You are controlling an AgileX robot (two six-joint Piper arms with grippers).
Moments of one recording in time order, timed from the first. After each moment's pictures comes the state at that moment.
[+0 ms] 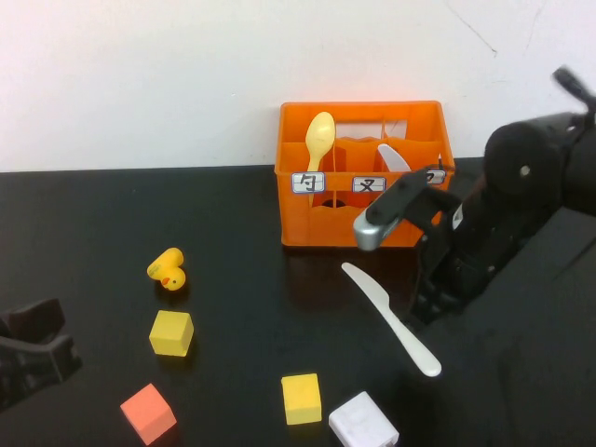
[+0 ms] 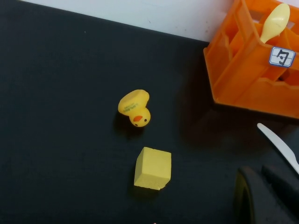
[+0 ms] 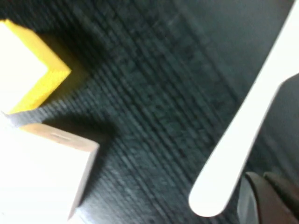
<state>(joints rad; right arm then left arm) 0.54 1.84 -1.34 0.18 0.92 -0.47 -0.50 0.65 -0.57 0.45 0.50 -0.92</state>
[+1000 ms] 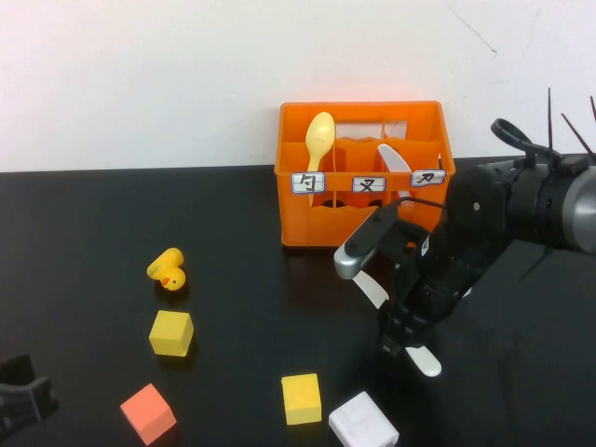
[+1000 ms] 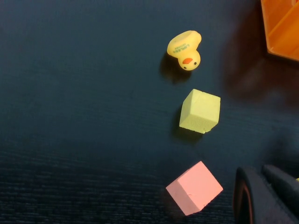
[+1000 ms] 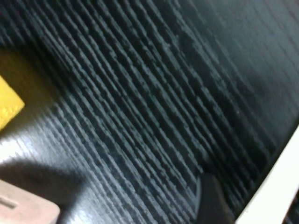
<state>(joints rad) 0.54 2.01 -1.35 0.24 0.78 -0.59 -0.50 0.61 -0.57 0.38 0.73 -0.89</state>
